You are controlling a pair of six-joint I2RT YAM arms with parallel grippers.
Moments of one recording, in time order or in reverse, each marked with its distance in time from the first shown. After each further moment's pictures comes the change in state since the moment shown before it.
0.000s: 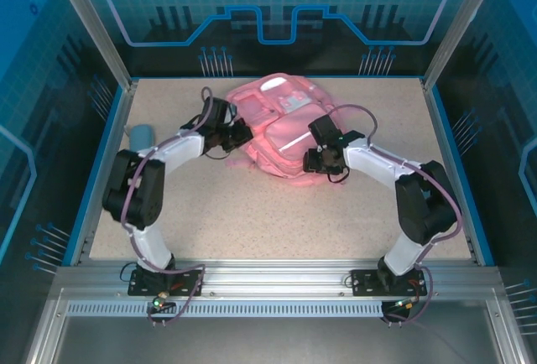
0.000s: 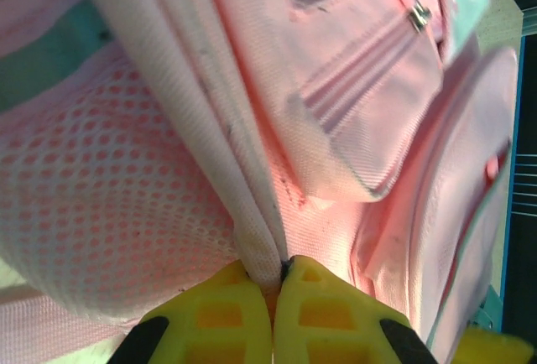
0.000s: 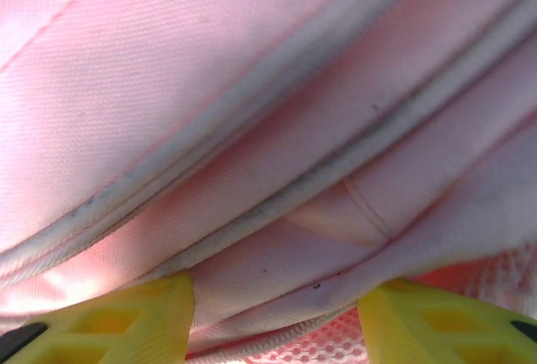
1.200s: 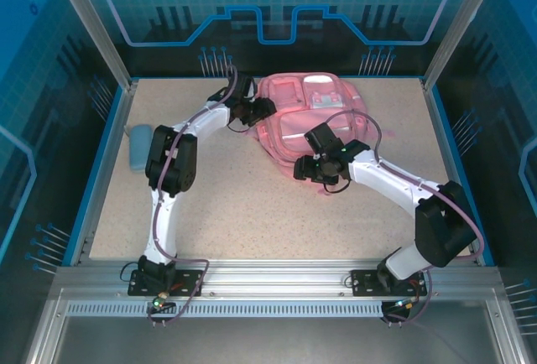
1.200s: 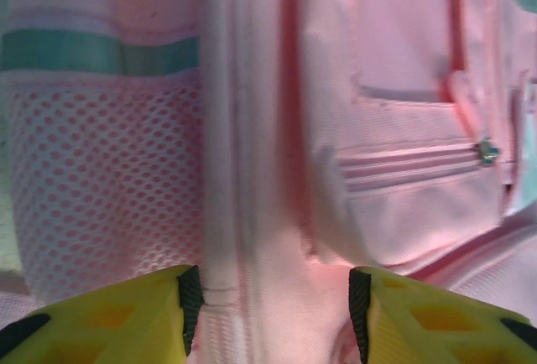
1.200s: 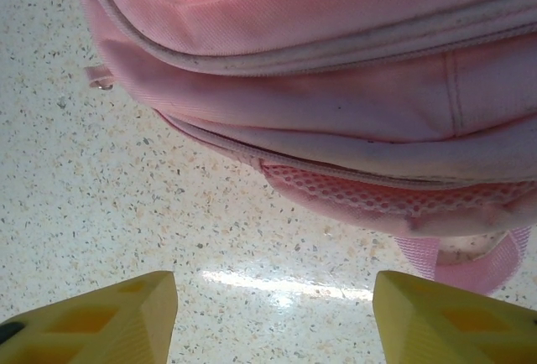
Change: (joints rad) left arm -0.031 0.503 0.683 -0.220 -0.043 0.042; right arm 0.114 -0.184 -0.079 -0.042 -0.074 0.172
